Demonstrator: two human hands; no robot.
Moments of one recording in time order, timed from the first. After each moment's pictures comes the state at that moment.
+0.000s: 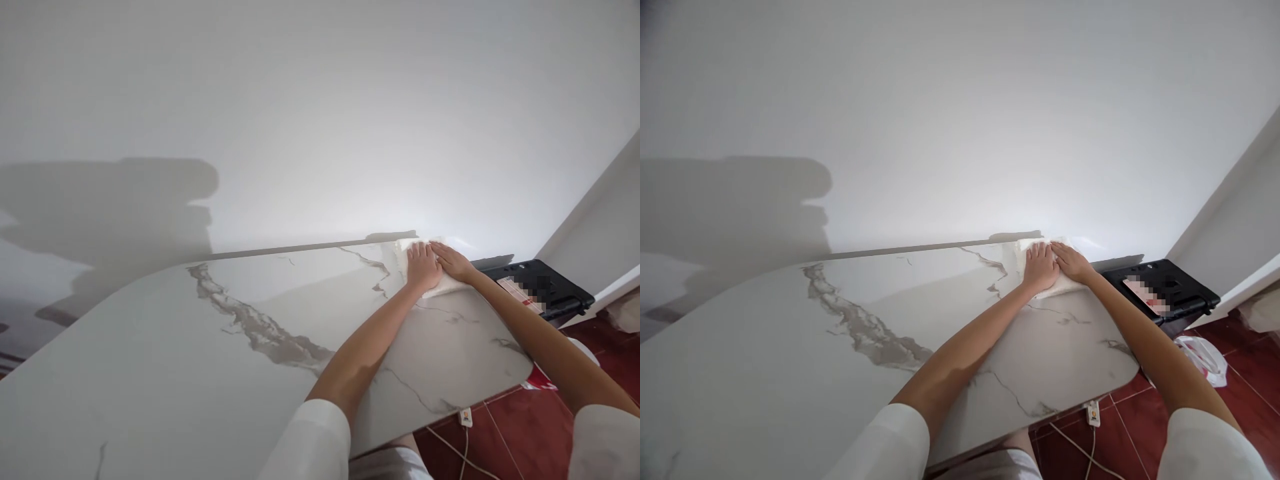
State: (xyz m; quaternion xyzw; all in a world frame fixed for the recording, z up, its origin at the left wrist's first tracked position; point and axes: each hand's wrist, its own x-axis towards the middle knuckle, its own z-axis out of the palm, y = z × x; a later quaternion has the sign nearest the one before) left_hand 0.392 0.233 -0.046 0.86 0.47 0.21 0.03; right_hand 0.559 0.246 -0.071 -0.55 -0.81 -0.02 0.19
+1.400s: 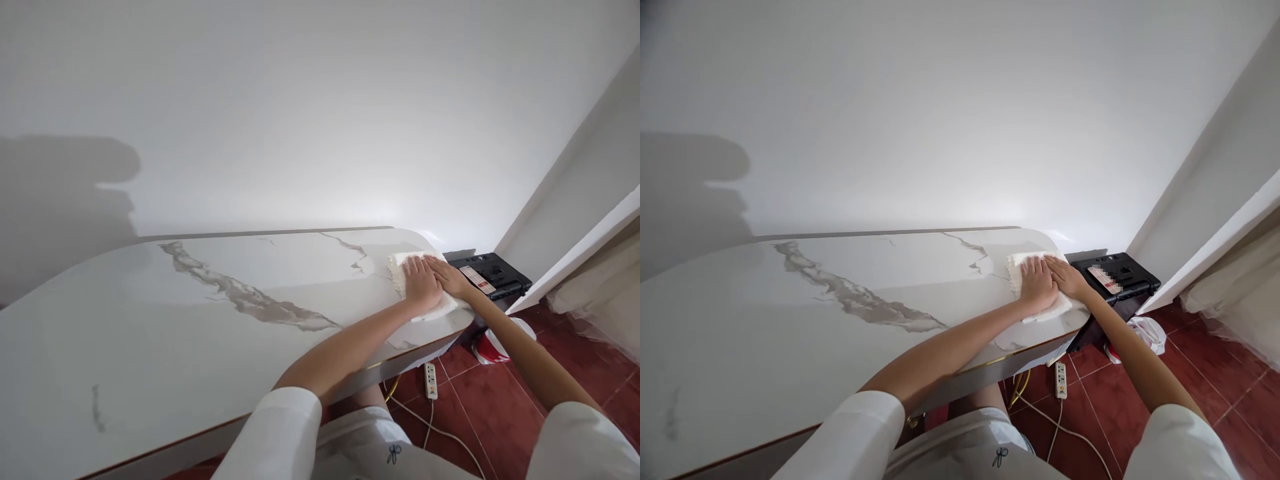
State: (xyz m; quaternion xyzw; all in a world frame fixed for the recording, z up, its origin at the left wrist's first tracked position) left_hand 0.405 0.103 -0.041 0.86 0.46 0.22 0.05; right_hand 0.564 0.111 -0.059 -0.53 -0.83 -0.02 0.19
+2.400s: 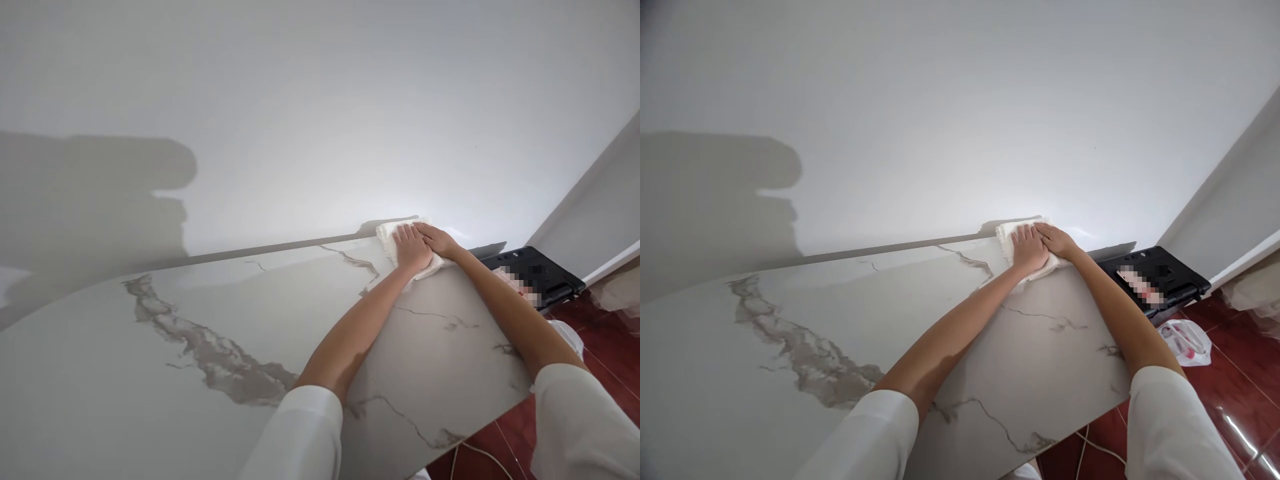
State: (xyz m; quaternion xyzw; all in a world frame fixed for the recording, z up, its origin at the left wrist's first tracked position) left_hand 0.413 0.280 -0.043 0.83 0.52 0.19 0.04; right_hand 0.560 0.308 -0.059 -0.54 -0.81 0.02 0.21
